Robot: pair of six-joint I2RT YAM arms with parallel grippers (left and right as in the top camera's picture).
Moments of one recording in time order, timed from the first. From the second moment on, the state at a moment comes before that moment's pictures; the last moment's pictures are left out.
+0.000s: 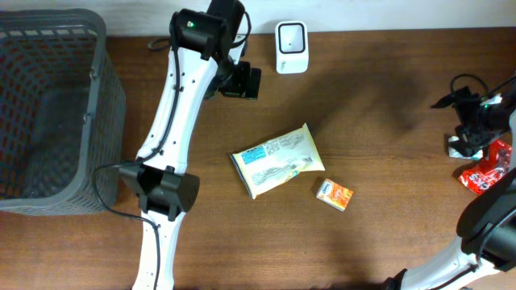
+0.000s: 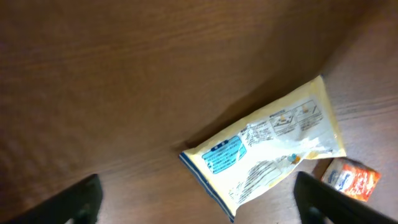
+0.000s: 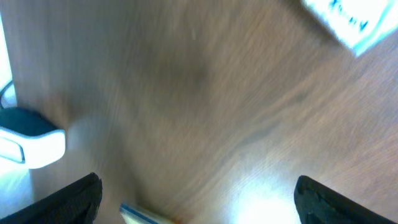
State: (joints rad) left arm -0.36 2.37 2.71 -1.68 0.08 -0.17; right arm -0.55 1.94 1.65 -1.10 -0.43 0.56
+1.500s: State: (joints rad) left arm -0.30 2.37 2.38 -1.56 0.09 -0.17; right arm 0.10 2.05 1.31 -0.69 -0.67 -0.02
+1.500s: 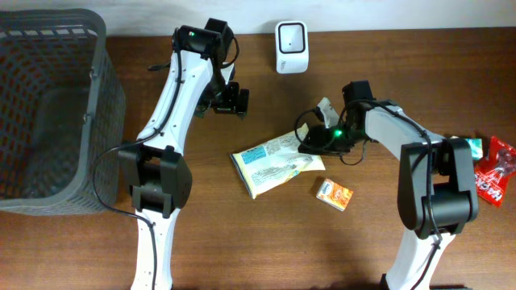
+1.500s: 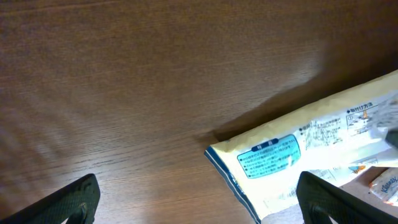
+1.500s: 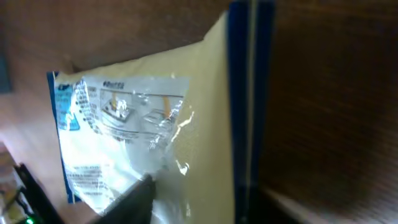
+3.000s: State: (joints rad) left arm -0.51 2.37 2.12 -1.36 0.52 0.02; right arm 0.09 2.07 1.47 -0.98 -0.41 0.08
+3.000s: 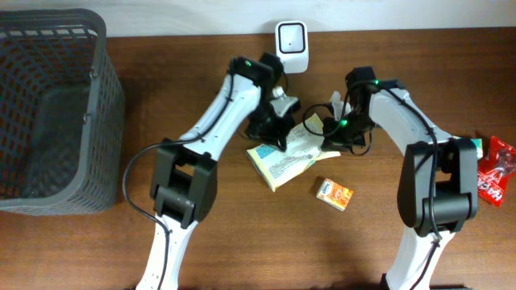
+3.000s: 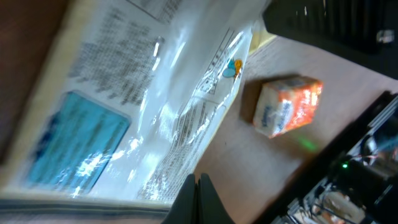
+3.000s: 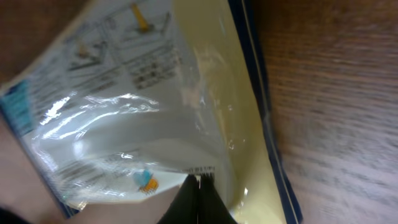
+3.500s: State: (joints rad) left arm -0.45 2.36 1.92 -1.21 0.27 -0.11; right arm 0.01 2.07 1.41 -0.91 -0.30 0.12
